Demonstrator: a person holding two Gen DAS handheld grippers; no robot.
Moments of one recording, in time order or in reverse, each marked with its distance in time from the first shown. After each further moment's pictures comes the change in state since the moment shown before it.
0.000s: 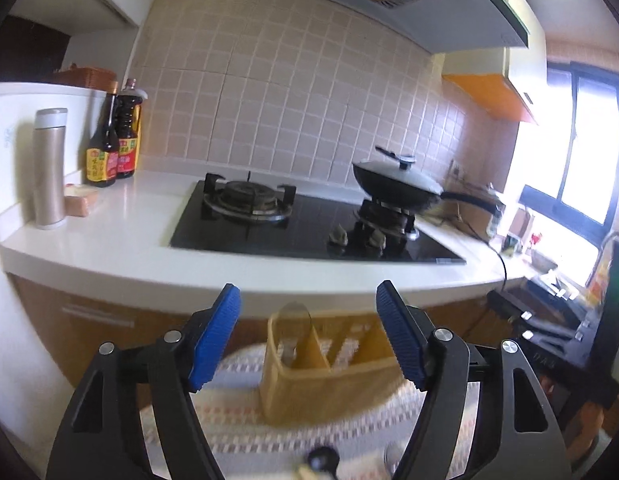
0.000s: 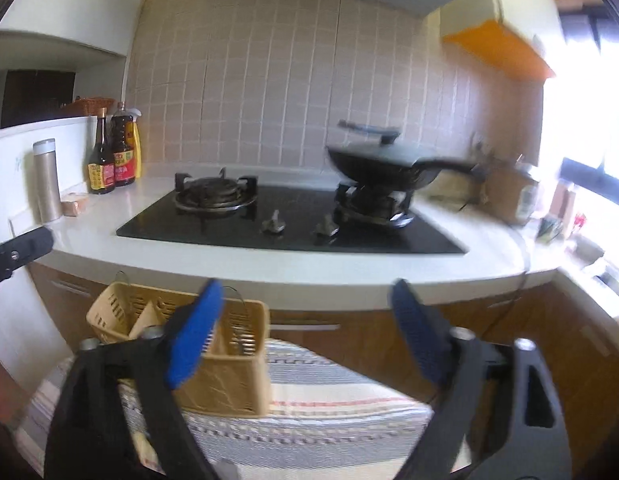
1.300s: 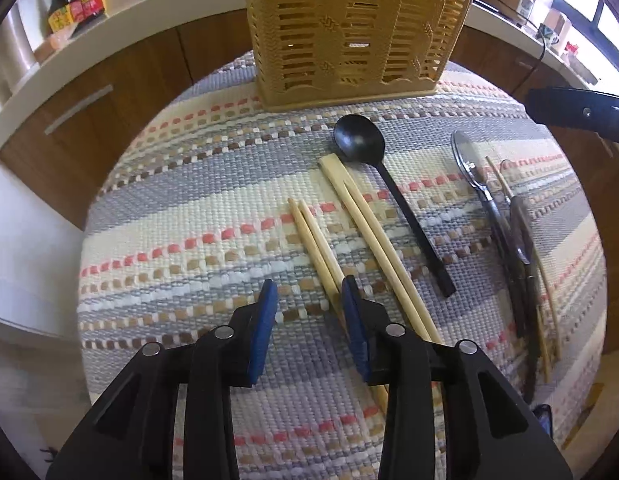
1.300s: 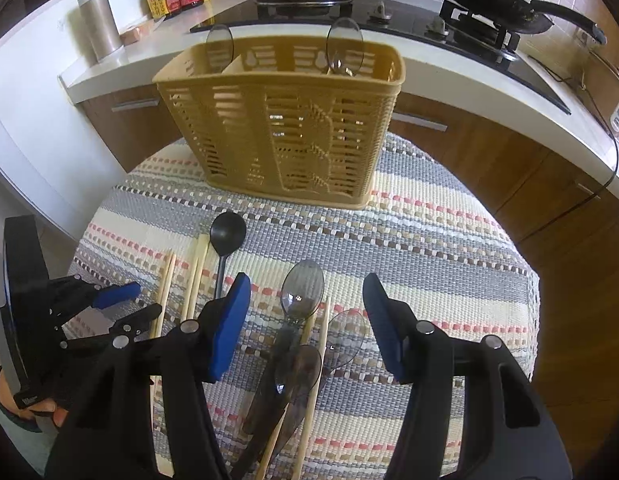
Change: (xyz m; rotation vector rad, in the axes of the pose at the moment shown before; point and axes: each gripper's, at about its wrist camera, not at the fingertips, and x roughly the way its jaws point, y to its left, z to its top) left arm 0.033 0.003 -0.186 0.171 0.743 0.126; right arm 0.028 0.051 -0.085 -0.093 0.708 0.309
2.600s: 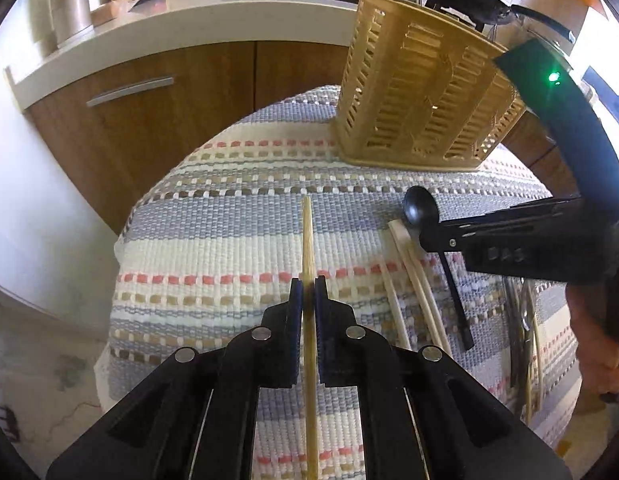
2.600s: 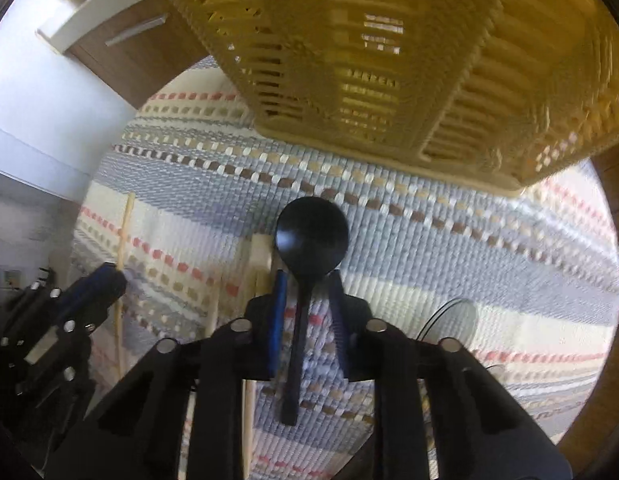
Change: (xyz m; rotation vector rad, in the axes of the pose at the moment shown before) left arm -0.021 0.053 0.018 -0.198 -0.104 -0.035; right arm 0.113 0.071 0.039 -0.044 0.310 0.088
